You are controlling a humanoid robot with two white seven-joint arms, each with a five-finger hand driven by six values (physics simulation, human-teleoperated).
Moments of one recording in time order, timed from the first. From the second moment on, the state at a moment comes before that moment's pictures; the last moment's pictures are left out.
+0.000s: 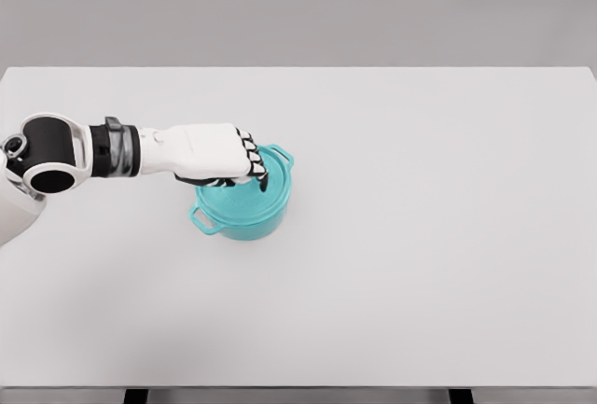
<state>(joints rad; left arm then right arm) -0.72 0.65 -0.73 -1.58 -0.52 -0.61 -0.61 0.03 0.00 -0.15 0.08 -0.02 -0.25 -0.14</state>
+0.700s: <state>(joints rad) -0.73 0.65 -0.71 -1.56 -0.47 -0.61 -0.61 0.03 0.00 -0.15 0.08 -0.02 -0.25 -0.14</state>
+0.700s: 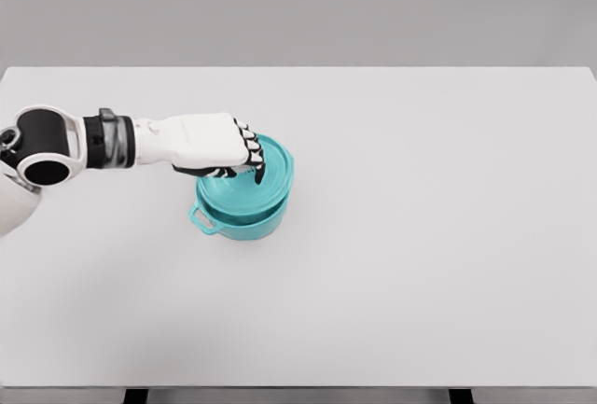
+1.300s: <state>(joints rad) -0.72 0.87 -0.57 -1.42 -0.37 -0.61 -0.61 0.03 0.00 -0.15 0.08 -0.02 -0.25 -0.14</state>
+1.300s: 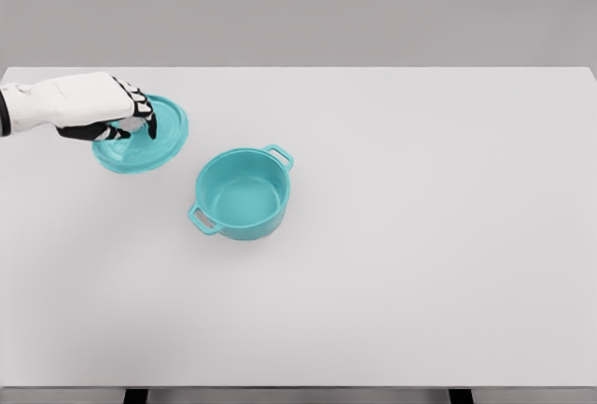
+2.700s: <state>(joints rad) -0.71 0.82 -0.42 -1.00 -0.37 -0.61 -0.61 0.03 0.00 -0.15 0.08 -0.02 -0.25 -0.14</state>
